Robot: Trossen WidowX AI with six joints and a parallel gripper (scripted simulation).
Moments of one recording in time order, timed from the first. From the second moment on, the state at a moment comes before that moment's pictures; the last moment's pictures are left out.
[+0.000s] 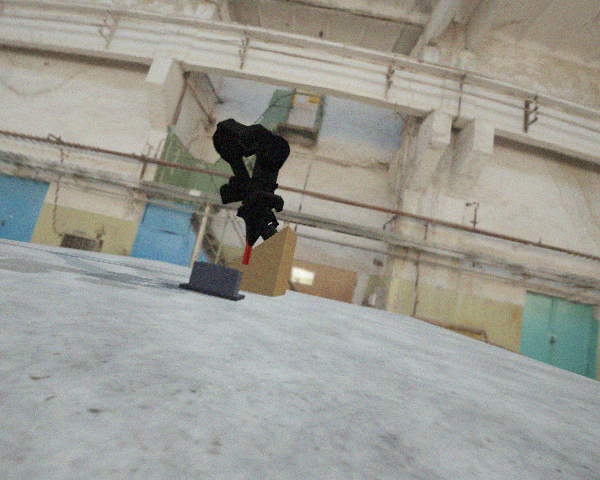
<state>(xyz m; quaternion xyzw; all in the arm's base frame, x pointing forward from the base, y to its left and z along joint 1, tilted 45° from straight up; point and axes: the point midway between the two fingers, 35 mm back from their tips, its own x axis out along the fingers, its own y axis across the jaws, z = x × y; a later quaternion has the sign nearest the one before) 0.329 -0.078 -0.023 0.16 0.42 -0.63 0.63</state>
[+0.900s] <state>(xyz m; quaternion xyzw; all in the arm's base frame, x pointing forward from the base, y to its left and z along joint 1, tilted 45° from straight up) 0.340 -0.115 0.009 0.16 0.41 -0.64 0.63</state>
